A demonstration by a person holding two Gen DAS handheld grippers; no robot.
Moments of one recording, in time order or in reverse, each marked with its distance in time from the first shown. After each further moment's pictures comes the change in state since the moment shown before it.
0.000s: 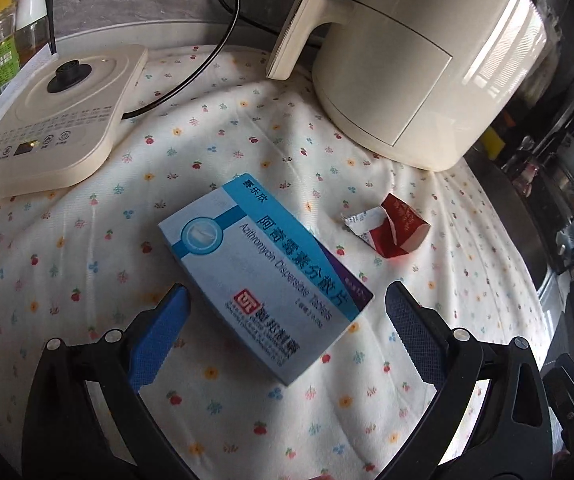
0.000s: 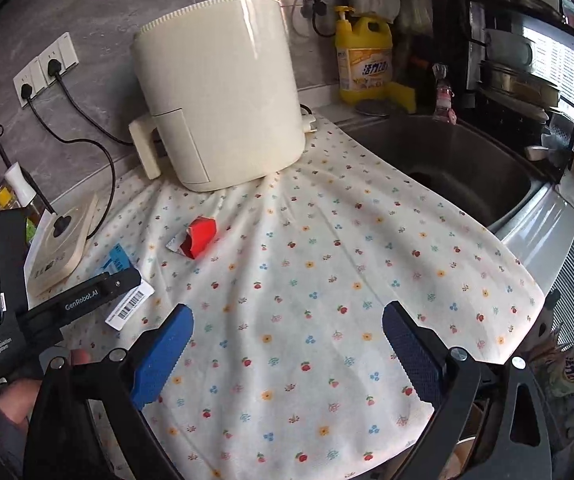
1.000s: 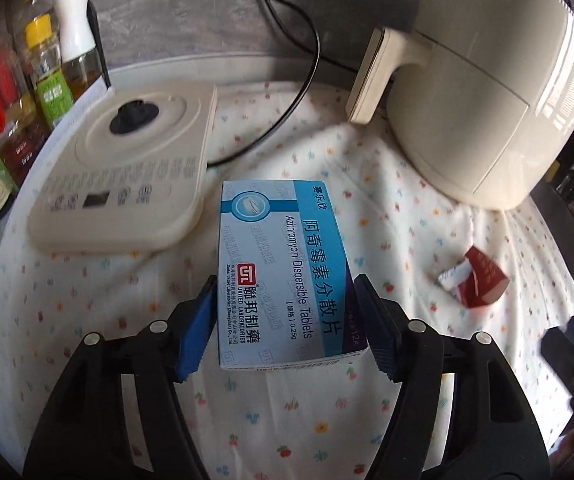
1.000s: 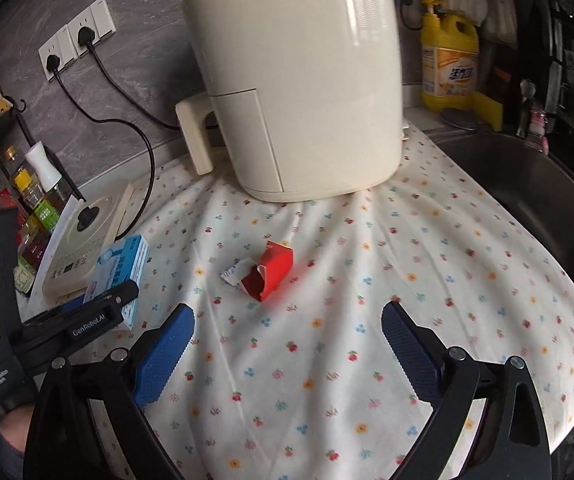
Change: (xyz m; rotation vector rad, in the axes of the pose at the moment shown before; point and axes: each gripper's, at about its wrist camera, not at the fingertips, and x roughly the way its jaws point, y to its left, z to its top) left arm -0.012 0.038 0.032 0.008 -0.084 0.217; right arm 0.073 0.072 0.042 -0.128 0.046 0.160
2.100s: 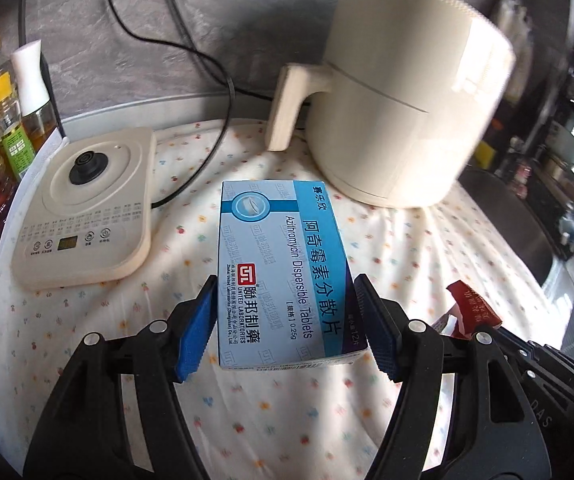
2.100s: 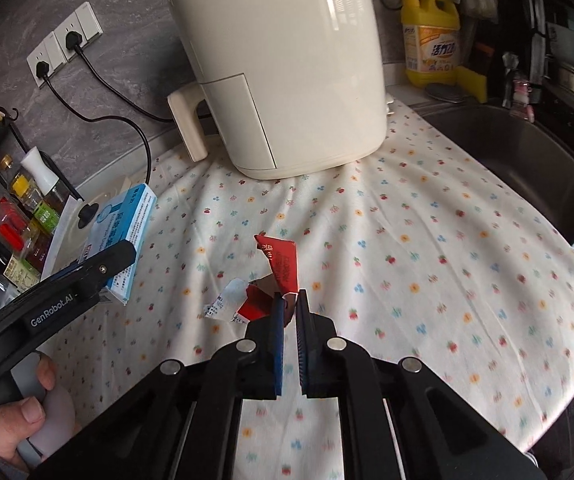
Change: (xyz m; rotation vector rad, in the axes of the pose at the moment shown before) left arm -0.049 -0.028 -0.005 0.130 -0.066 -0.189; right arm -0.034 -0.003 -0.027 0.088 0.023 -0.034
